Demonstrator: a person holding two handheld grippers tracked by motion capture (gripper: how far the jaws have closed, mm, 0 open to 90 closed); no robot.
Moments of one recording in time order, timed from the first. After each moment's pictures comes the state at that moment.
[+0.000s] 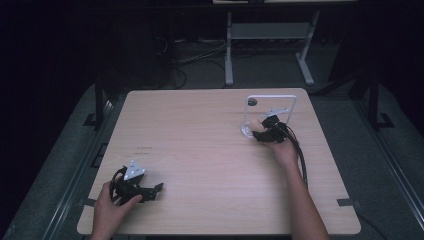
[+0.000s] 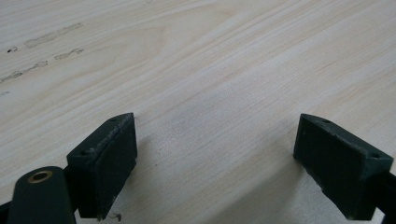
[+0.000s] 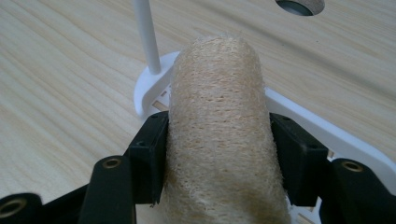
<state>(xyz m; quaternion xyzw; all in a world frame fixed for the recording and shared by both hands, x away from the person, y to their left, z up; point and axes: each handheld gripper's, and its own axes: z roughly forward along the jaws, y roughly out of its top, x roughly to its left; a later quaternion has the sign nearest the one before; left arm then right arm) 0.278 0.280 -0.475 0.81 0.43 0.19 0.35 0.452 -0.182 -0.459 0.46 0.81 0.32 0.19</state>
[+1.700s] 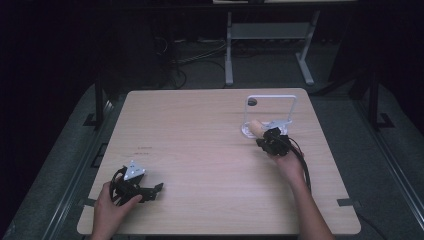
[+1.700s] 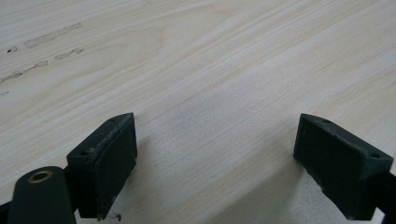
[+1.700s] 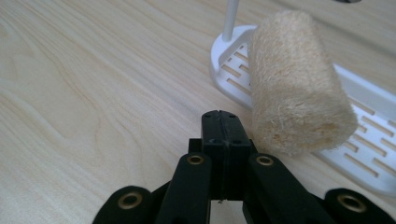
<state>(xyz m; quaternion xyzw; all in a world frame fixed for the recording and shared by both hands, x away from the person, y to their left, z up) 0.278 0.280 -0.475 0.81 0.43 0.19 0.35 0.399 -0.178 -0.448 0.43 0.82 0.33 0.17</state>
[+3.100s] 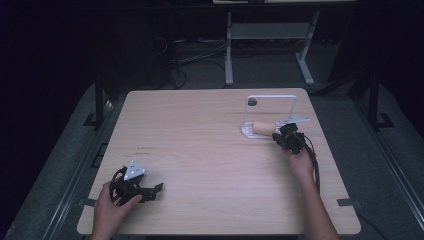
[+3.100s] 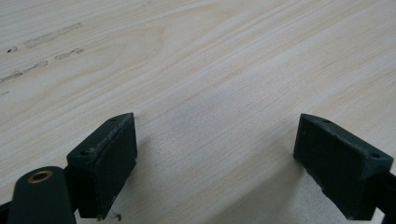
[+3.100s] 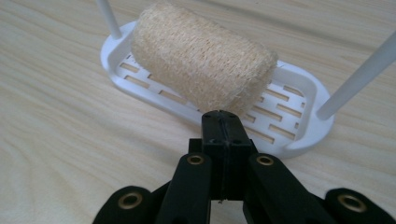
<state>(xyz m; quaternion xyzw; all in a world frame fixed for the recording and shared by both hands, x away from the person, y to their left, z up) 0.278 0.280 -0.475 0.81 0.43 0.19 0.35 0.416 -0.225 -0.458 0.52 0.76 0.33 0.20</state>
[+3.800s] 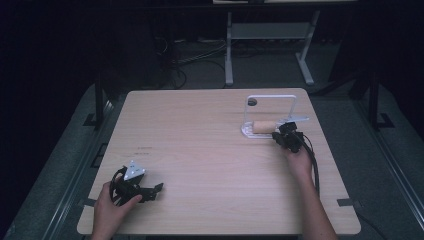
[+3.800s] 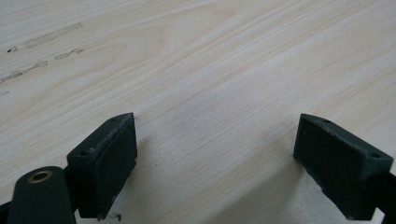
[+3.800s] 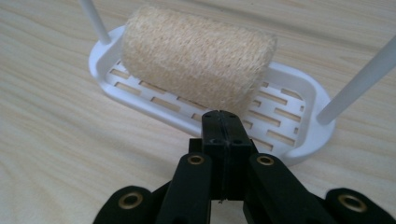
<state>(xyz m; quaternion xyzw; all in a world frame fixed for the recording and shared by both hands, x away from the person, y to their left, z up) 0.278 0.280 -0.475 0.81 0.43 0.19 0.35 0.421 -0.224 -0.462 0.52 0.76 0.34 0.20</state>
